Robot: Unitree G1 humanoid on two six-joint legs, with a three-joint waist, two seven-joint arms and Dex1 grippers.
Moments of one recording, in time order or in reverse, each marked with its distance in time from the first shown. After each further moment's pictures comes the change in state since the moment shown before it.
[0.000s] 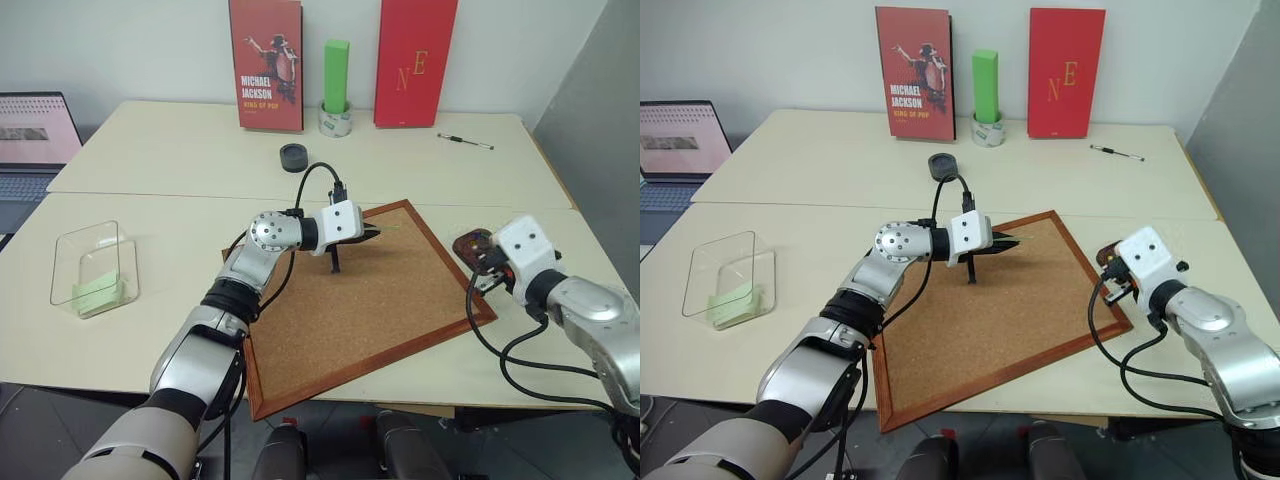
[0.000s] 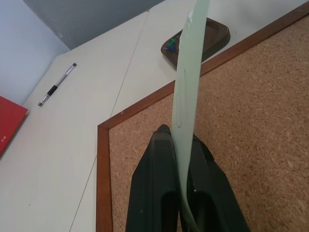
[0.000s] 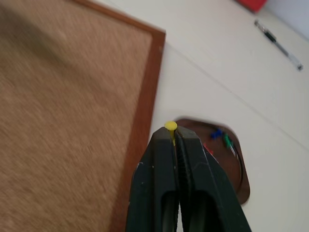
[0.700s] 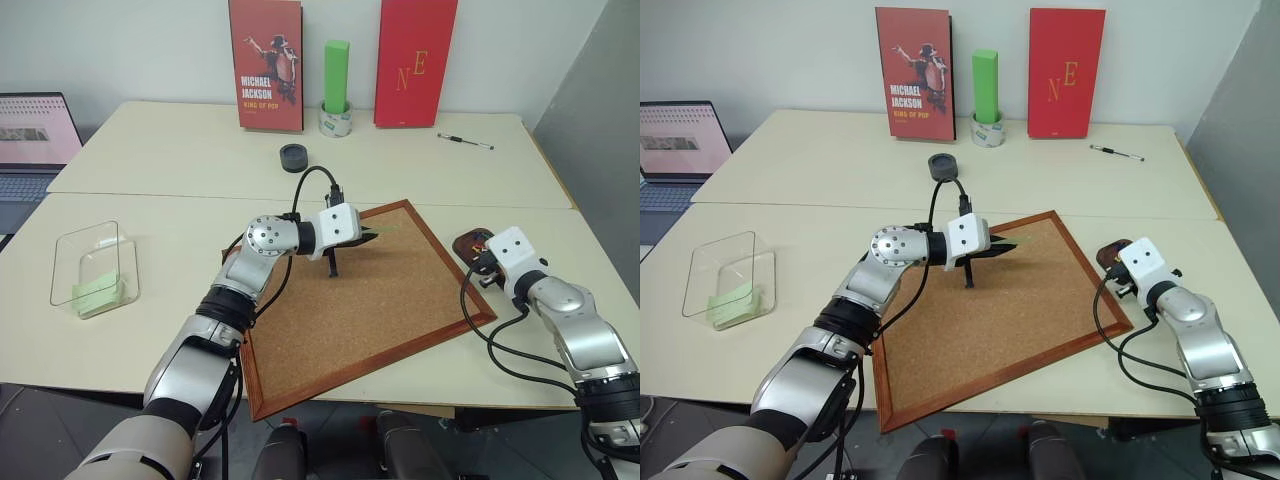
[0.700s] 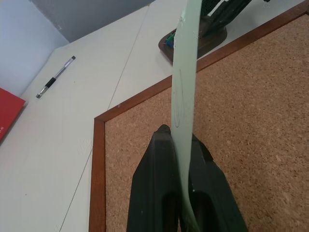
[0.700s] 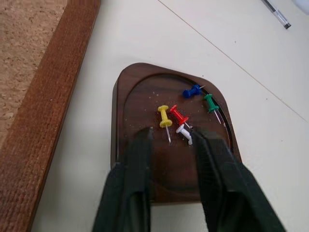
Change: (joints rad) left arm 0.053 0.022 0.000 -0.105 -0.003 0.081 0.001; right arm -0.113 0.119 0.045 0.444 -0.188 -0.311 0.019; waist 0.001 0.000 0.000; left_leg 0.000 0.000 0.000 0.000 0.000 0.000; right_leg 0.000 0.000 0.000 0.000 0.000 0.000
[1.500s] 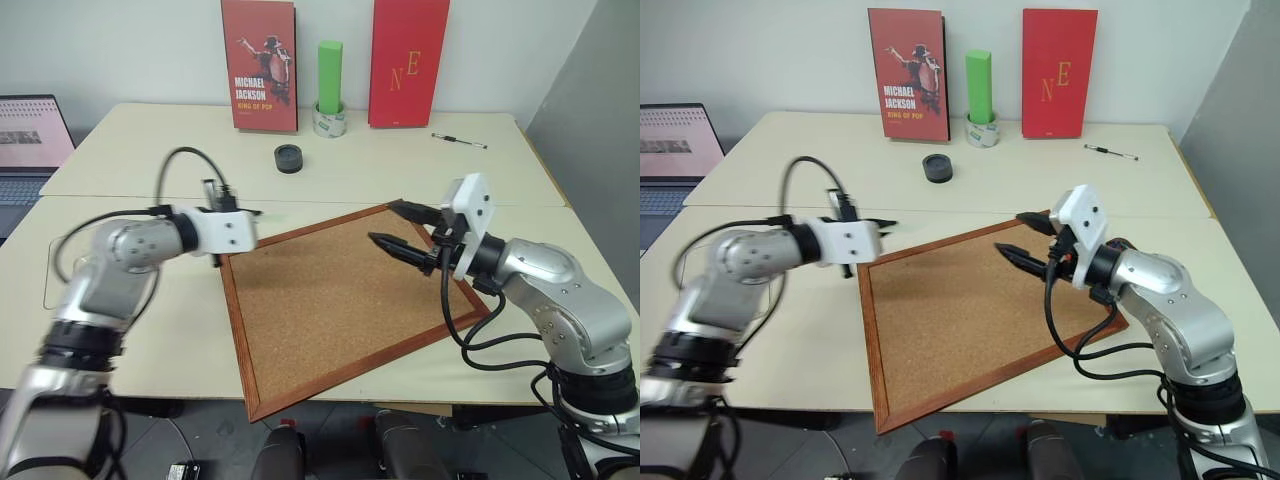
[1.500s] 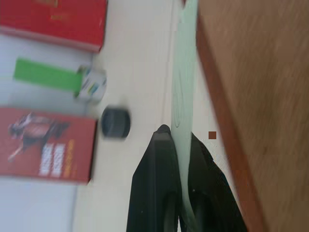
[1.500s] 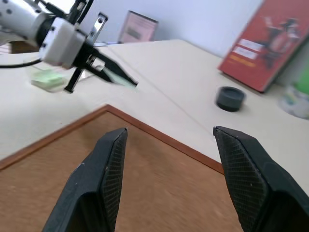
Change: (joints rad) left arm 0.341 0.615 0.223 -0.435 0.201 0.009 0.181; right arm -0.214 0.138 0.022 -0.486 0.506 0.248 0.324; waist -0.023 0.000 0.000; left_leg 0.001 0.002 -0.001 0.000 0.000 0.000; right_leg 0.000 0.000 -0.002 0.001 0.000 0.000
